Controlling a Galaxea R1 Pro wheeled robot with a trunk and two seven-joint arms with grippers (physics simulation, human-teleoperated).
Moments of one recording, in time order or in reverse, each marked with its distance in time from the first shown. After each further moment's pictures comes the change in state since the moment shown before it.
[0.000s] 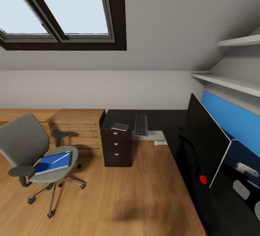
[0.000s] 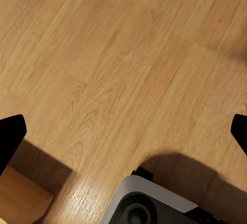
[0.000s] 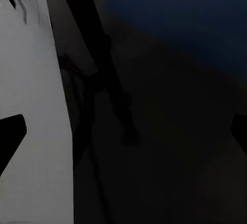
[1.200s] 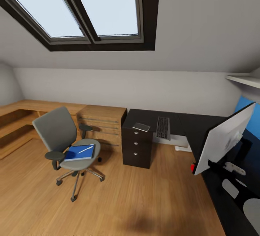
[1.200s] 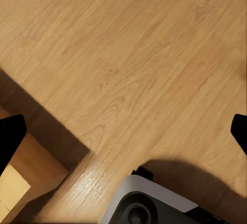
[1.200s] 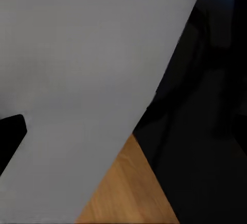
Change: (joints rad) left arm 0.000 0.000 0.000 0.001 0.000 0.000 0.000; right arm 0.000 0.070 -0.003 -0.009 0.006 -0.007 -0.005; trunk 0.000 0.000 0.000
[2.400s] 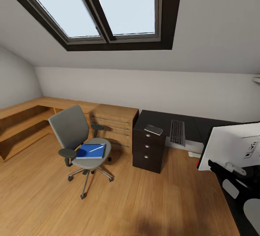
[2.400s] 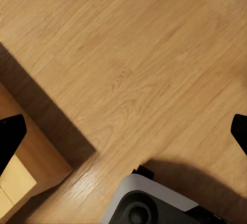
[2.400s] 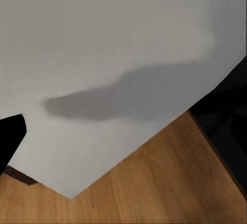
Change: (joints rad) left arm 0.000 0.000 0.000 0.000 0.000 0.001 0.000; right arm 0.000 -0.002 0.001 0.004 0.000 -0.011 0.005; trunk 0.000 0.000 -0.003
